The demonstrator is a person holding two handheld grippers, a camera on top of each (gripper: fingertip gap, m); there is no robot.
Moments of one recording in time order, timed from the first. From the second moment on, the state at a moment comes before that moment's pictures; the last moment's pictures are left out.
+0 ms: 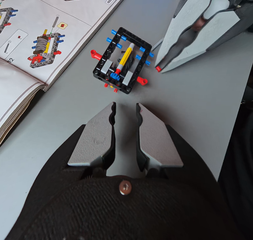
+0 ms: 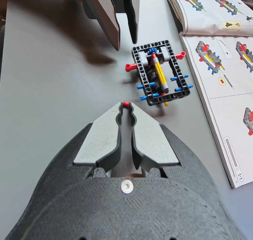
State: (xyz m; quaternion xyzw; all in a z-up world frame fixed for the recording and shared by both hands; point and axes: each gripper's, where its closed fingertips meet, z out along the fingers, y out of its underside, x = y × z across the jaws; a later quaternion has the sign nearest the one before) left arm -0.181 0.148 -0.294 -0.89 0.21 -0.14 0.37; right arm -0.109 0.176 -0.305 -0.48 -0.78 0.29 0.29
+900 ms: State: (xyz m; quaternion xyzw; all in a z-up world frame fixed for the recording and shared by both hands) left arm -0.103 0.154 -0.241 -0.82 0.21 -0.29 0.44; right arm -0.106 0.163 -0.238 -0.30 -0.75 0.29 0.51
